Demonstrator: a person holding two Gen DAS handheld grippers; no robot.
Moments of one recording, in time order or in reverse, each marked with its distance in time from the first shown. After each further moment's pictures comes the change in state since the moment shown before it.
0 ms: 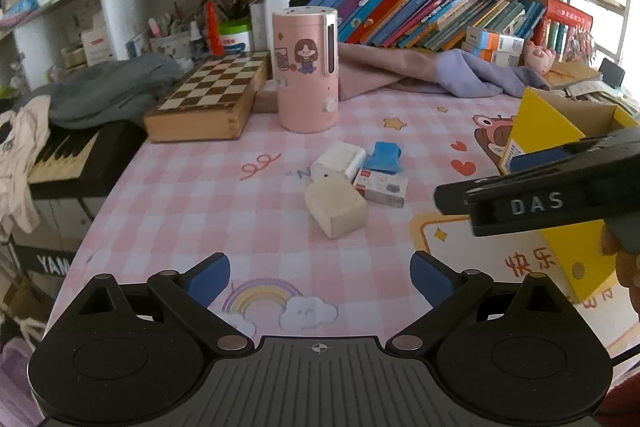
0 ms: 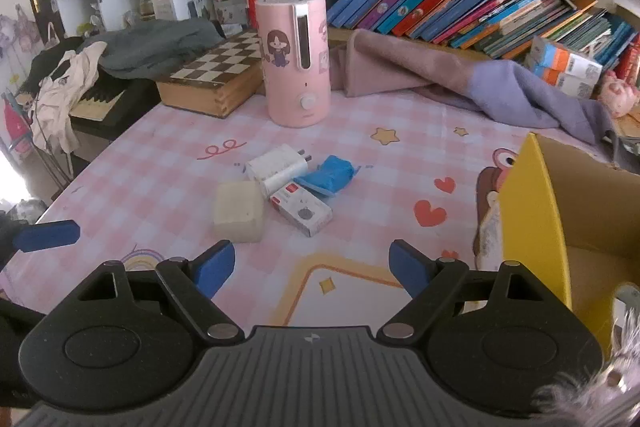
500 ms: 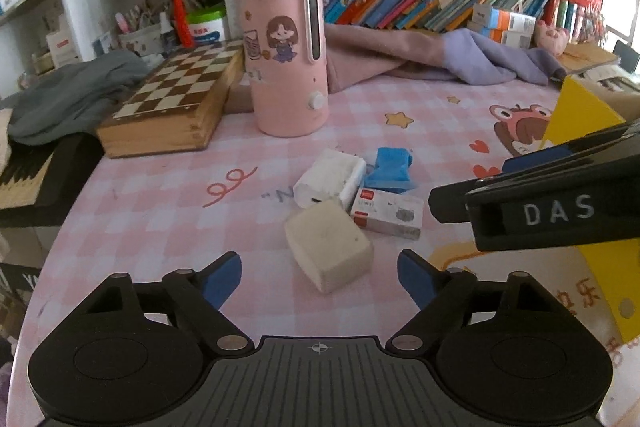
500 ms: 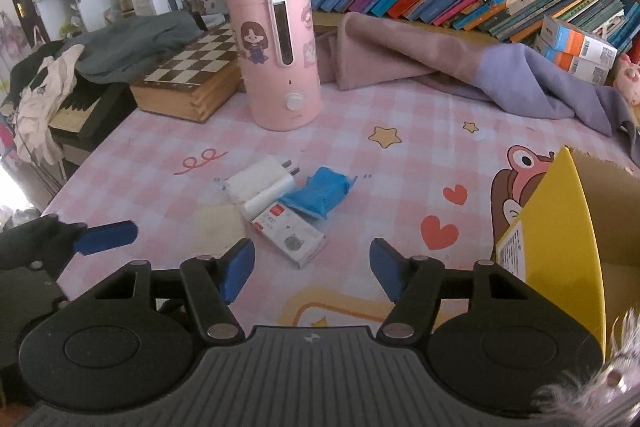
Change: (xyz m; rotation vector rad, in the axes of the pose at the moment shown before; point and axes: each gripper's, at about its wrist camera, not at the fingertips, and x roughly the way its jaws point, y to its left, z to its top) left arm 0.083 -0.010 0.029 0.031 0.048 -0.013; right arm 0.043 -0.013 0.028 0.042 0.053 0.000
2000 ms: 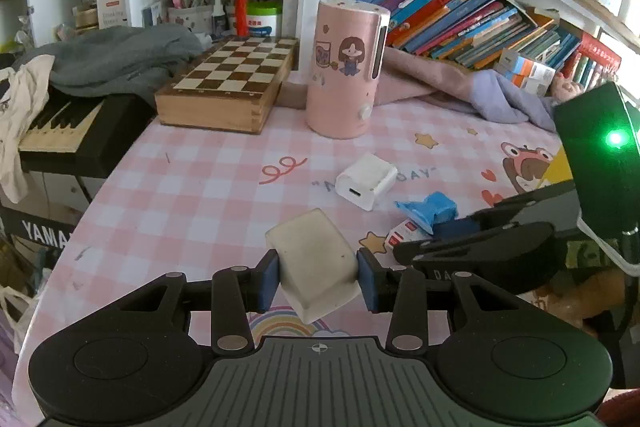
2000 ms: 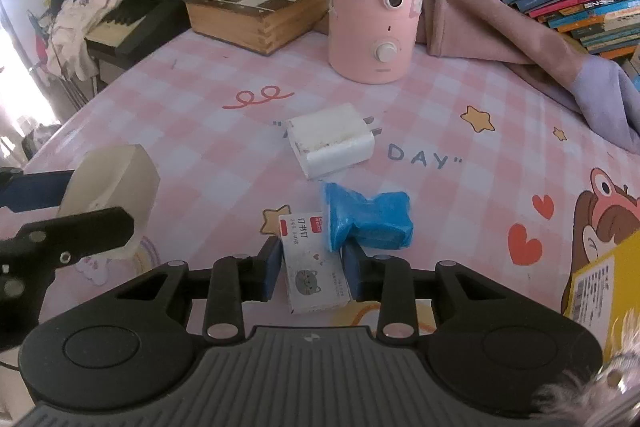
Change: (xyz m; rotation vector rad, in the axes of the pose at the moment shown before) left arm -0.060 0.050 -0.016 -0.178 -0.022 -0.025; right arm 0.048 0.041 -0.008 -0.202 0.126 0.095
